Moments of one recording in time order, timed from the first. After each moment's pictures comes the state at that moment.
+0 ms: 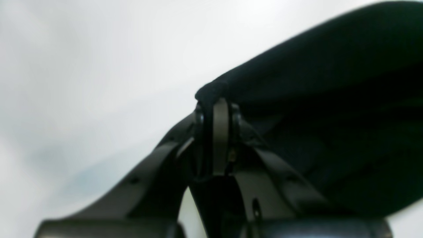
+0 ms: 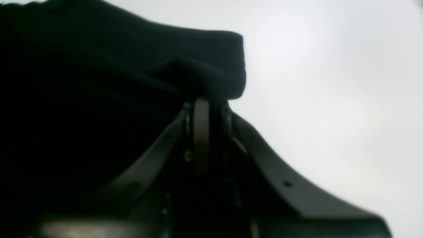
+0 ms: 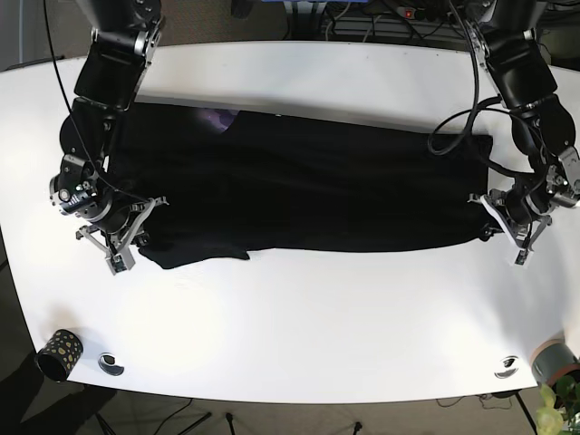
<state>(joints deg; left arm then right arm) -12.2 -16.5 -24.3 79.4 -21.5 -39.9 57.7 12.6 14.1 21.0 82.2 6.5 40.1 -48.4</state>
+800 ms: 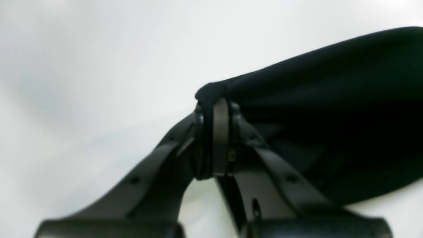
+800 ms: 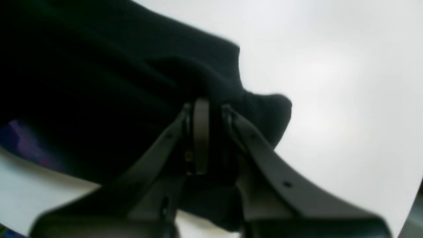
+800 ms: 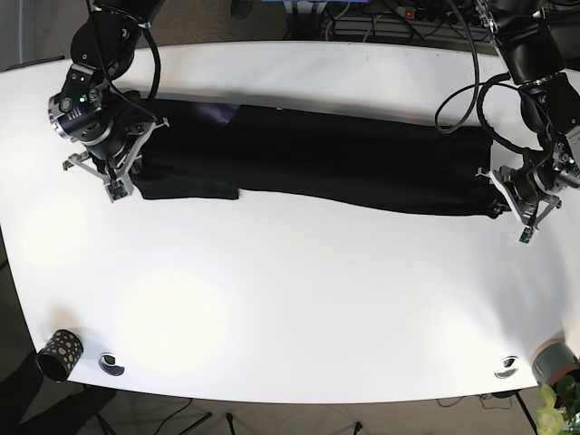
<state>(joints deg) -5.7 -20.1 -24.2 82.6 -22.5 -40.2 57.1 -8.6 7.6 29.0 111.7 7.7 40.3 -63.9</state>
